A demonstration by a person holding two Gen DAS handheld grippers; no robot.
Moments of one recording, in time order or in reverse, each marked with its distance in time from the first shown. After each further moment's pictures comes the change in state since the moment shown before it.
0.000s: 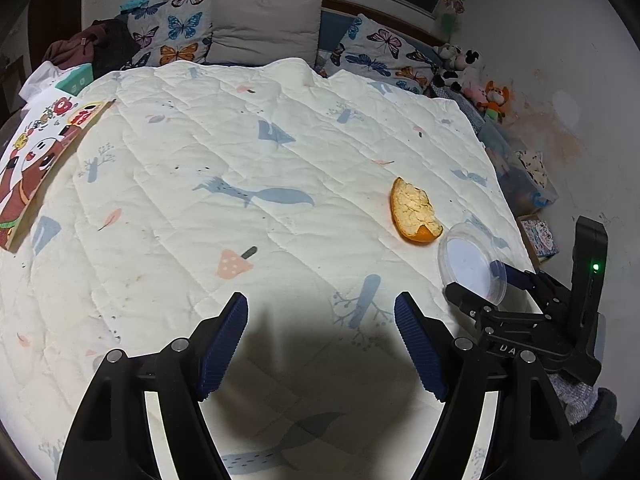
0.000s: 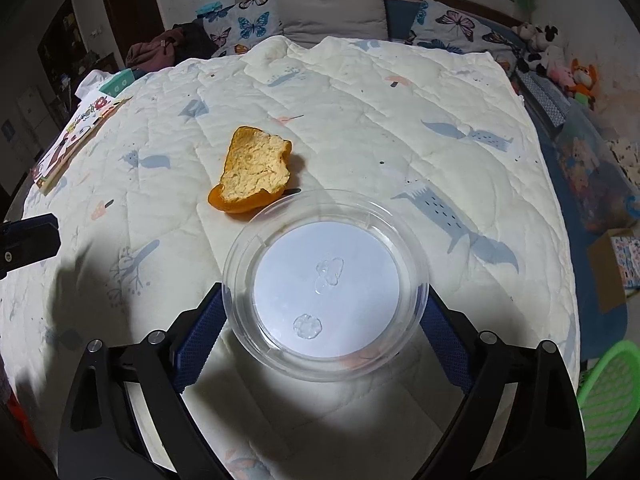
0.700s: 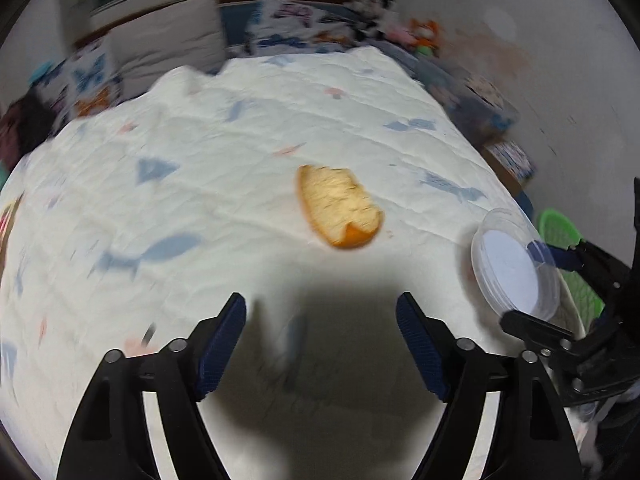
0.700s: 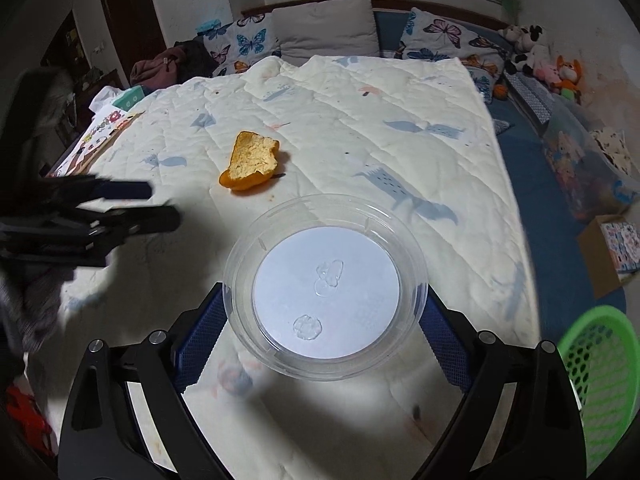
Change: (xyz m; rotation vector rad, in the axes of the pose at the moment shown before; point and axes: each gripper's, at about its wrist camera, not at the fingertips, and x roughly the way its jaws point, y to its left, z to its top) left arm 0.056 -0.066 0.023 0.367 0.074 -0.089; right arm -0.062 -0.022 -0.037 0.042 -0.058 0.016
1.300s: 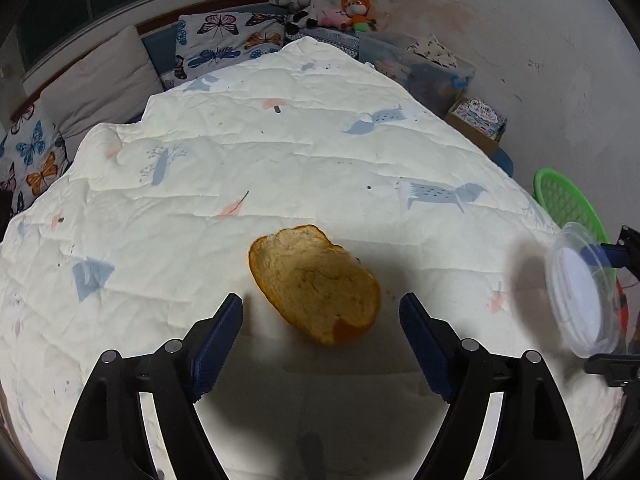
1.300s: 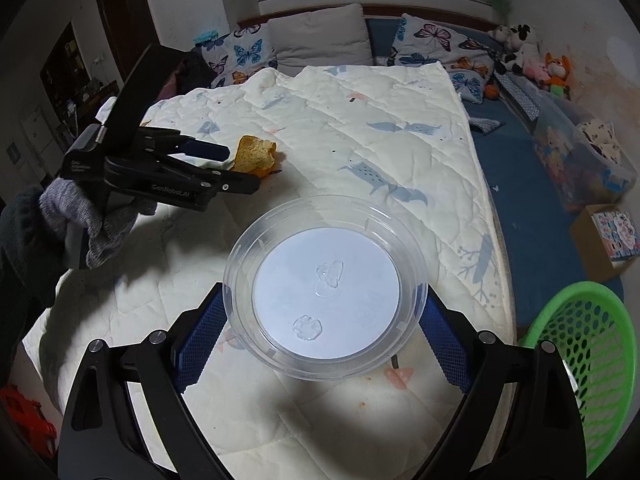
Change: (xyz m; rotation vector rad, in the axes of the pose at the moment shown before) left arm 0.048 -0.008 0.045 0.245 0.020 -0.068; right arm -0.029 -0.004 -0.016 0.026 -0.019 0.004
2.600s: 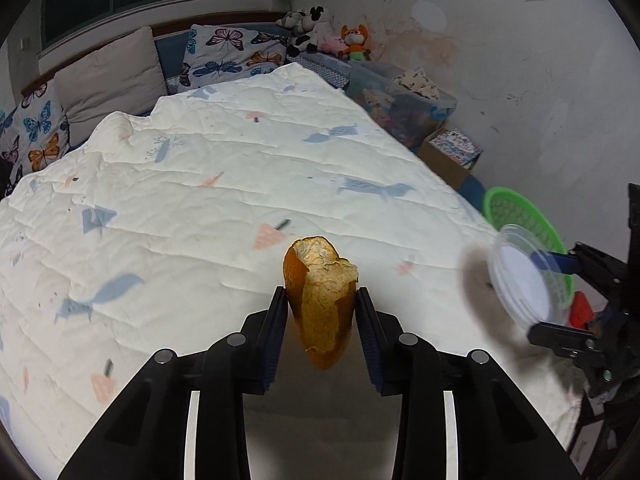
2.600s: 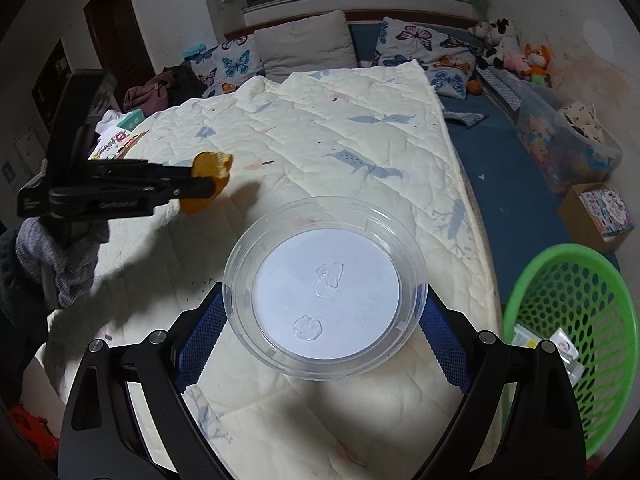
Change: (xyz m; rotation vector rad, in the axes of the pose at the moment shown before) left arm -0.063 -0.041 -0.048 -0.103 -0.105 -0.070; right arm -0.037 -0.005 -0.032 0.065 -0.040 -0.023
